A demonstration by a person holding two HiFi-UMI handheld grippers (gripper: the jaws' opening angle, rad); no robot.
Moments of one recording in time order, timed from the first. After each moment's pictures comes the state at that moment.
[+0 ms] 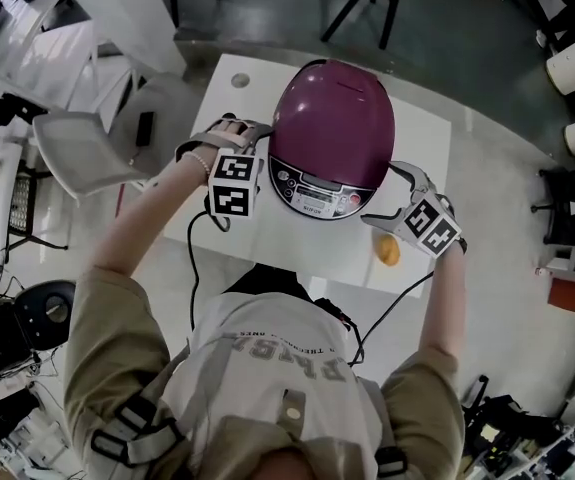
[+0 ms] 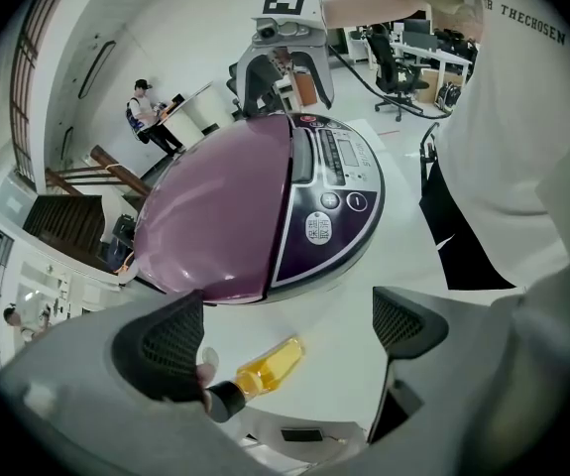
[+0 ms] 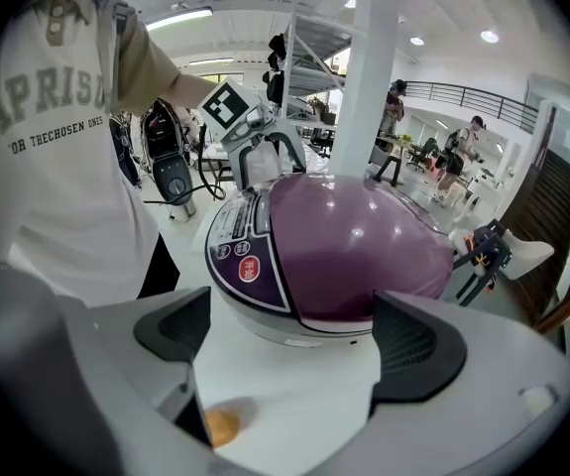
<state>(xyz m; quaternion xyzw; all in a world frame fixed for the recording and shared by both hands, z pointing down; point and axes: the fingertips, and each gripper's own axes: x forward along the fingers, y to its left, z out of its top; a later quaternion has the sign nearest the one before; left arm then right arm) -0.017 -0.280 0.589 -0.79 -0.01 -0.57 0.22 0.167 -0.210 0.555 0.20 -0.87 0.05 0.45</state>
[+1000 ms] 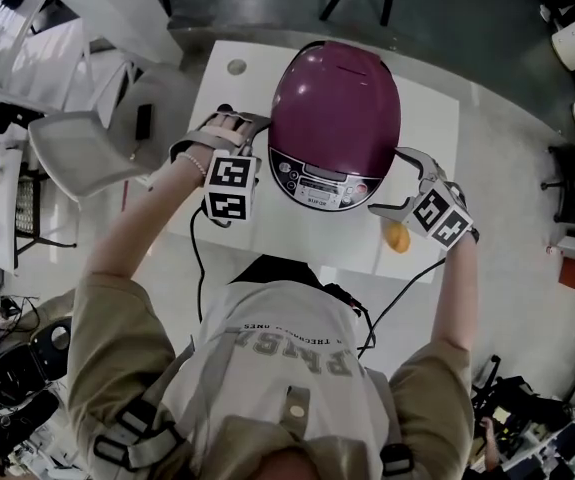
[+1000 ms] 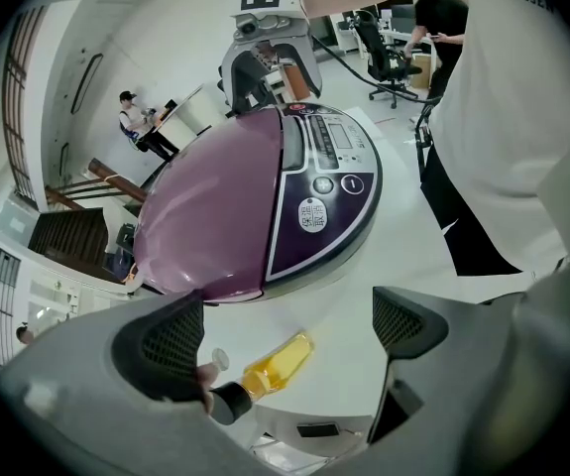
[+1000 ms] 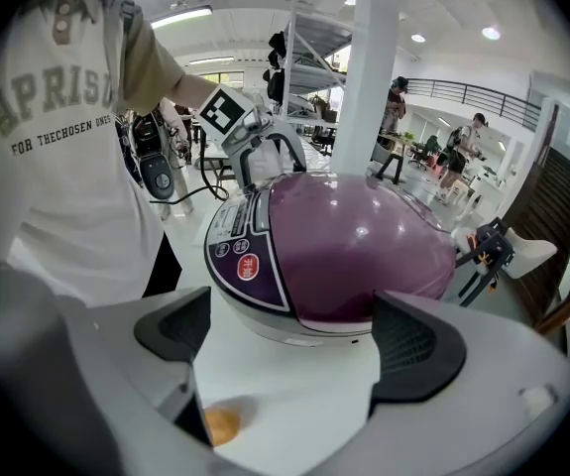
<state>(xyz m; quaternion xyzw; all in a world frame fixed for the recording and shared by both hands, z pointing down) -0.020 -0.285 0.597 -0.78 -0.02 -0.57 0.26 0.167 -0.213 0.558 0.19 -0.87 0.06 0.45</state>
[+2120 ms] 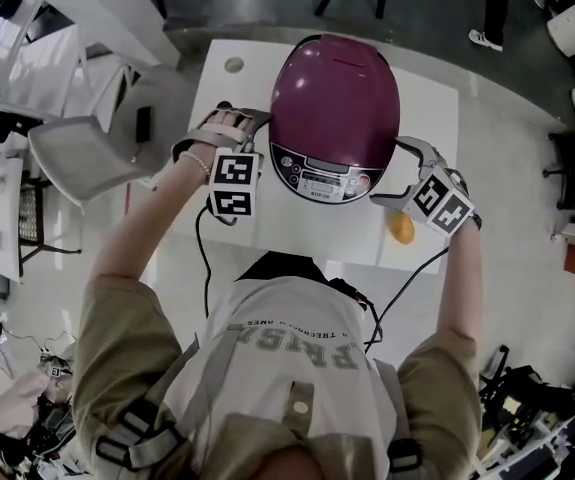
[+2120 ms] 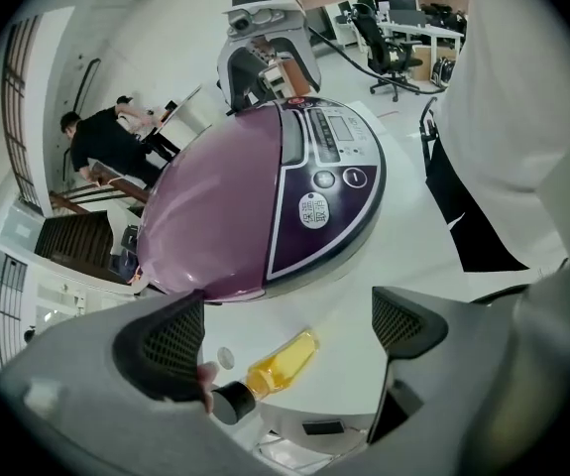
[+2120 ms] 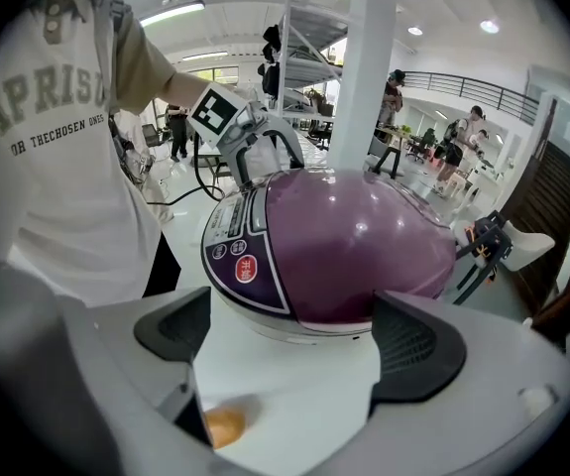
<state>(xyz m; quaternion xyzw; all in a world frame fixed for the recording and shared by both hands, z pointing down) -0.020 -0.288 0.600 -0.77 -0.01 -0.57 0.27 0.165 -0.214 0.561 0.20 -0.86 0.07 0.46</state>
